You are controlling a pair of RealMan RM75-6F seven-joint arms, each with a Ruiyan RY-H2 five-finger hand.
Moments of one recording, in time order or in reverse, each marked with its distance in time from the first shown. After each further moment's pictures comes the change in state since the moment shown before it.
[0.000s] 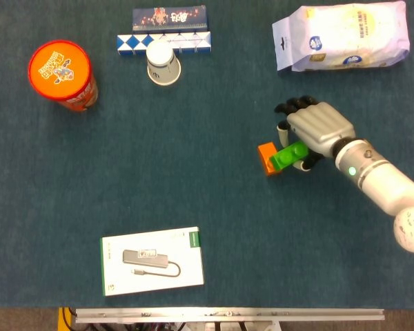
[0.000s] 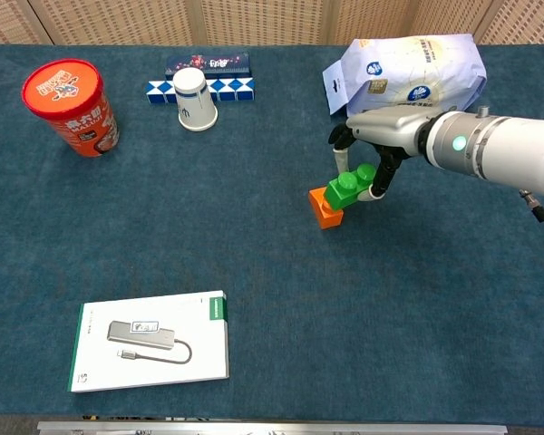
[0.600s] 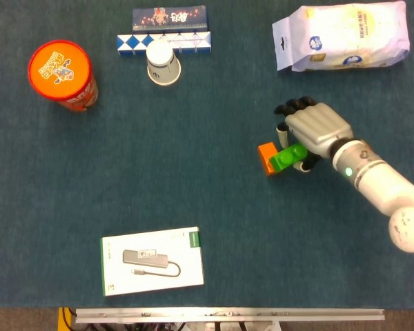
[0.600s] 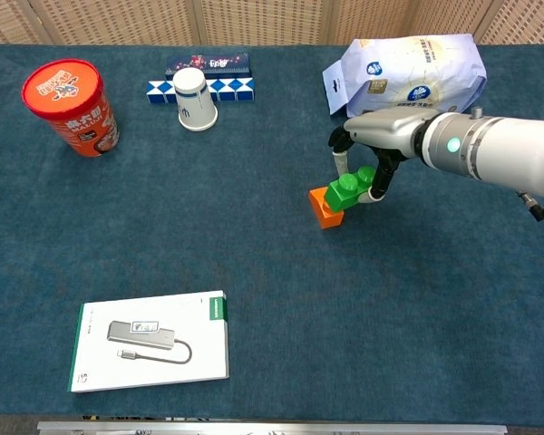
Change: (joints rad) left arm 0.003 0.002 0.002 -0.005 -0.002 -0.003 -0.009; right arm 0.049 -0.007 -0.031 -0.010 0.050 0.022 -0.032
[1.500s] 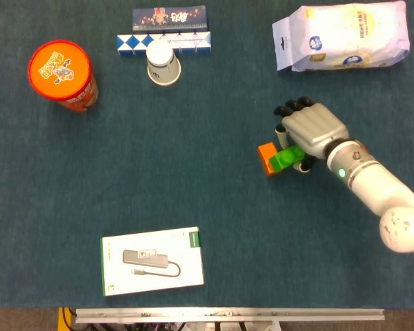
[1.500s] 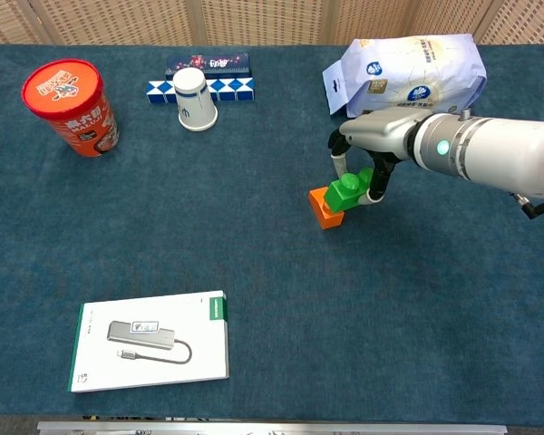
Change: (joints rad) left arm 0.006 -0.005 0.001 0.006 0.002 0.006 -0.012; right arm 0.069 -0.020 -0.031 -0.015 0.092 0.039 -0.074
